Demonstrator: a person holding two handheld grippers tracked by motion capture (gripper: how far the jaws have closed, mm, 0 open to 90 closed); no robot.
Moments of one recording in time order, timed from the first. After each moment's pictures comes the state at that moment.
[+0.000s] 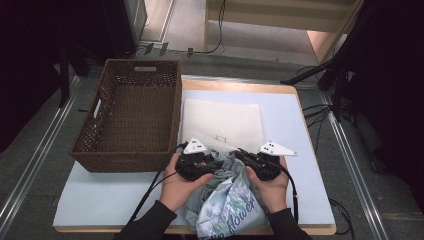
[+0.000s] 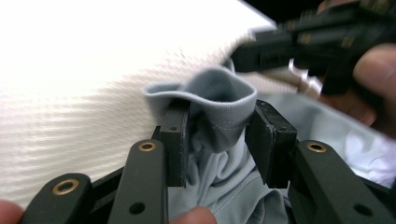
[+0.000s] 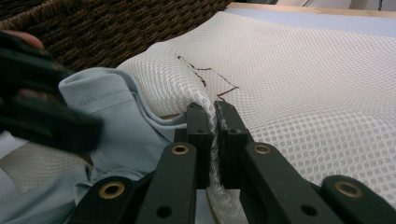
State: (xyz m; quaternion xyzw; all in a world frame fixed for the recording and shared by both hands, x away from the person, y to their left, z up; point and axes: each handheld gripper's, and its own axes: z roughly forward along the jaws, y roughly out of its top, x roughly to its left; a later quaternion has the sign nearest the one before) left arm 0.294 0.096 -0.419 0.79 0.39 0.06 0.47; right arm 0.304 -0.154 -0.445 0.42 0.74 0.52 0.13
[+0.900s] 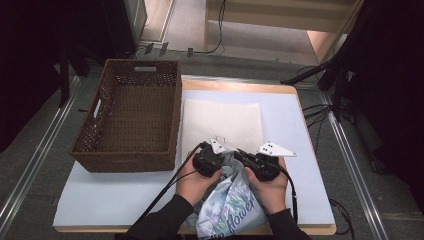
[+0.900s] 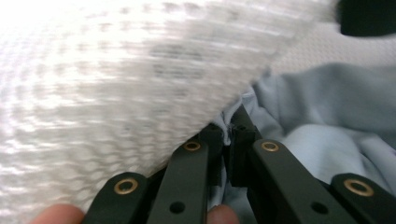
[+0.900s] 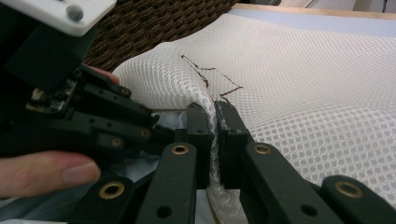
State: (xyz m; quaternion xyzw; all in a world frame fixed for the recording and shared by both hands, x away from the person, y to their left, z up) left arm 0.319 0.045 -0.456 0.84 0.40 0.15 0.33; right arm 0.301 -0.151 -0.443 0.41 0.74 0.52 0.13
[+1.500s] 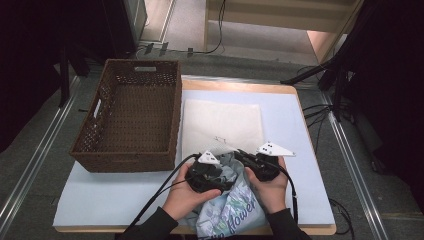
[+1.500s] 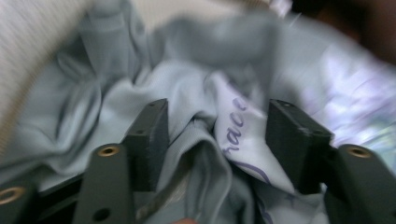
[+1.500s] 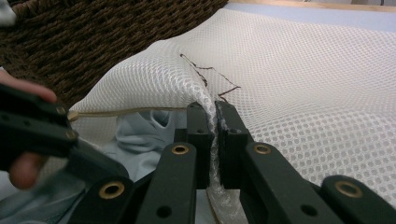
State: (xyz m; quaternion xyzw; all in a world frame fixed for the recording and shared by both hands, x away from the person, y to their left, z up) left arm 0.279 0.061 -0.449 0.86 0.35 -0.01 0.38; right arm 0.303 -0.152 -0.448 0.42 0.74 0.51 0.13
